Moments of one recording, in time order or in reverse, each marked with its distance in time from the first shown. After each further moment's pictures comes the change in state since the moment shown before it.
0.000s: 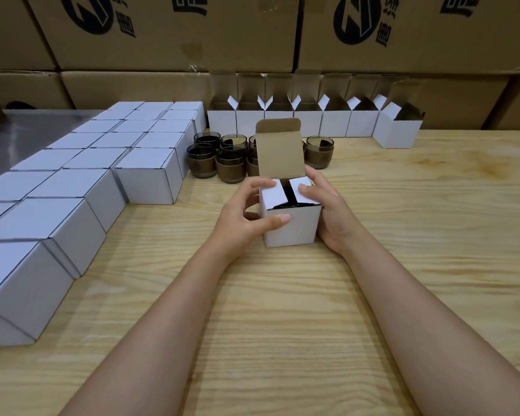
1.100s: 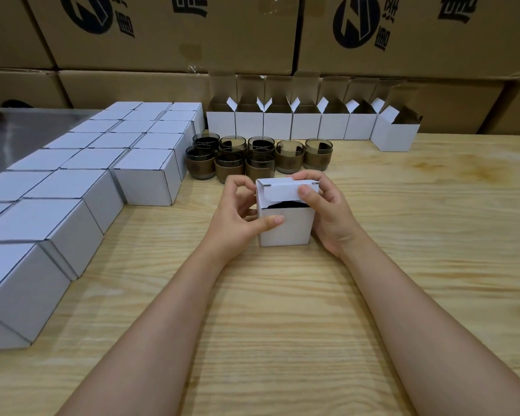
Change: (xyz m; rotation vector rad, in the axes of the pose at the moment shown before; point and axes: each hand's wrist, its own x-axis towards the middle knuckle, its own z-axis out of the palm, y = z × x) left_hand 0.000 0.002 -0.004 -0.097 0.040 -0.006; right_hand -0.003 0.002 0.001 -0.017 -0.008 -0.146
